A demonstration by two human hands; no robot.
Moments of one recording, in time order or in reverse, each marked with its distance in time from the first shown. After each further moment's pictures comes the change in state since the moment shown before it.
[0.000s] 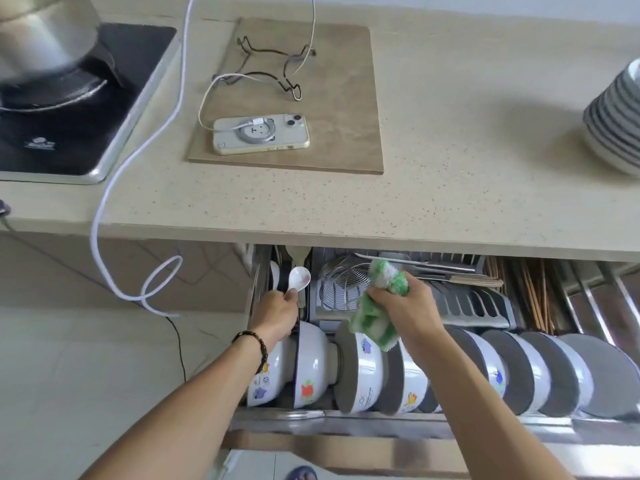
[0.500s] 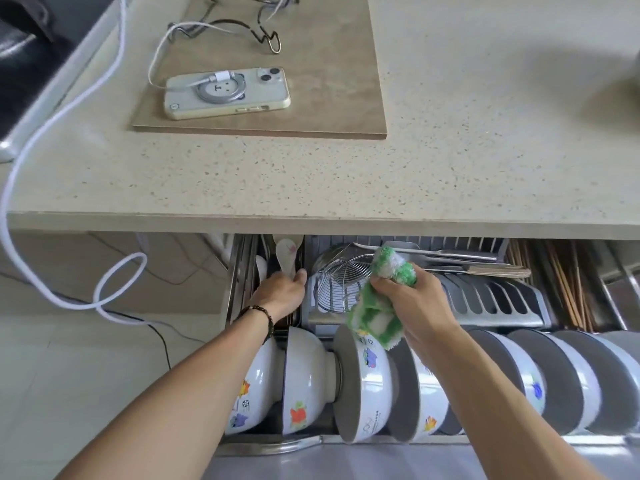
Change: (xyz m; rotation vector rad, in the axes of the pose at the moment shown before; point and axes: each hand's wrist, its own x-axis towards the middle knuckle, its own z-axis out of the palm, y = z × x) left_hand 0.077 0.009 0.034 0.428 -0.043 0.075; right_hand 0.049 0.038 0.008 0.164 -0.048 0.021
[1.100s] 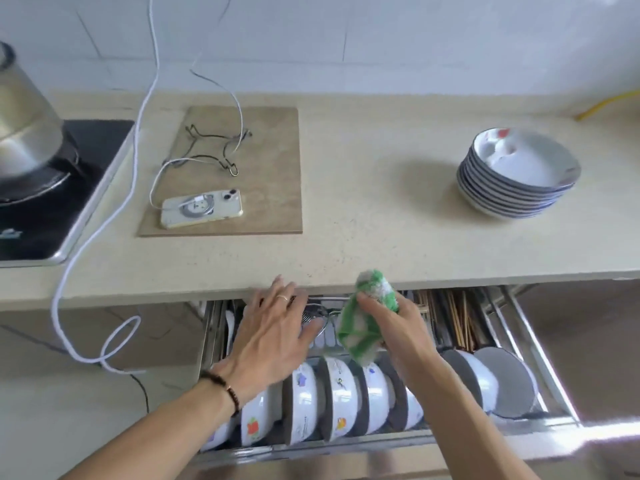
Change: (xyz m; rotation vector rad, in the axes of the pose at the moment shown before) left_hand -0.206 0.113 -0.071 0.546 0.217 0.642; right_hand -0.107 -0.118 -0.096 0.059 0.009 -0.051
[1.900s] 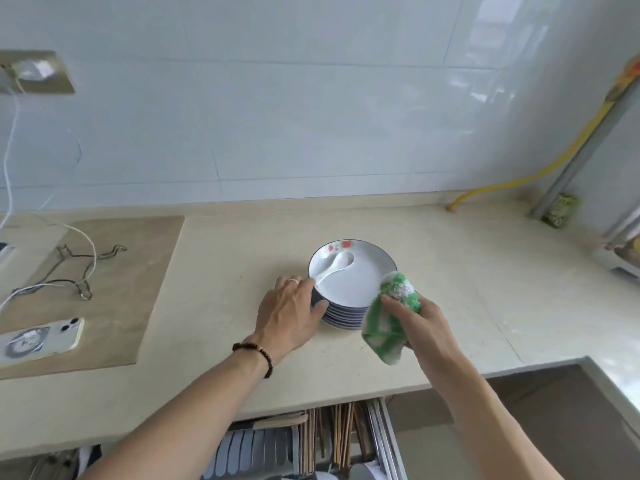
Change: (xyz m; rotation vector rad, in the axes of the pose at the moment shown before) left_hand 0.236 0.301 -0.119 -0.055 0.227 0.020; right_hand 0.092 -0.180 -0.332 -0.046 0.119 -0.249
